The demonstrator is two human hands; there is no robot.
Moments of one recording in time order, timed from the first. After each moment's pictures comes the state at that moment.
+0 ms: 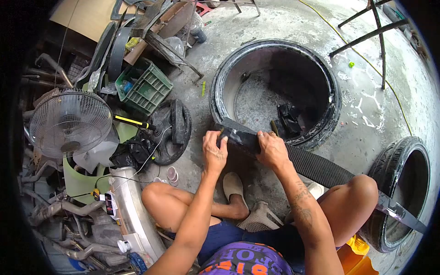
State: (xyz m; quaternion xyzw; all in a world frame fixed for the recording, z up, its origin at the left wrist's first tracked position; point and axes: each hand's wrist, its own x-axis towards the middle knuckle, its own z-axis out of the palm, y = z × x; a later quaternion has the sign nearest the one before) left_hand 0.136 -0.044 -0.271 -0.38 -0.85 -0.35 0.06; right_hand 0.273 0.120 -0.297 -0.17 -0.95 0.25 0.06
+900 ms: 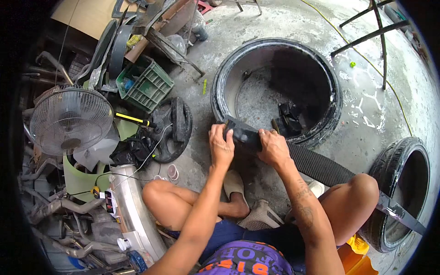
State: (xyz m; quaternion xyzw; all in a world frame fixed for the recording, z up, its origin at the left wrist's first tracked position) left_hand 0.155 -0.029 -0.280 -0.38 -0.85 -0.37 0.06; right_hand 0.274 0.121 -0.293 -0.18 -0.95 0.26 0.03
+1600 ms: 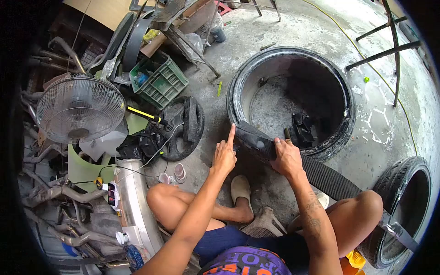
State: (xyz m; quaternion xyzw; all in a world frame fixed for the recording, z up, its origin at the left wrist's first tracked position) left_hand 0.120 -0.065 -0.281 -0.34 -0.93 -0.09 -0.11; right_hand 0.275 0.121 -0.294 -0.18 -0.95 0.24 0.06
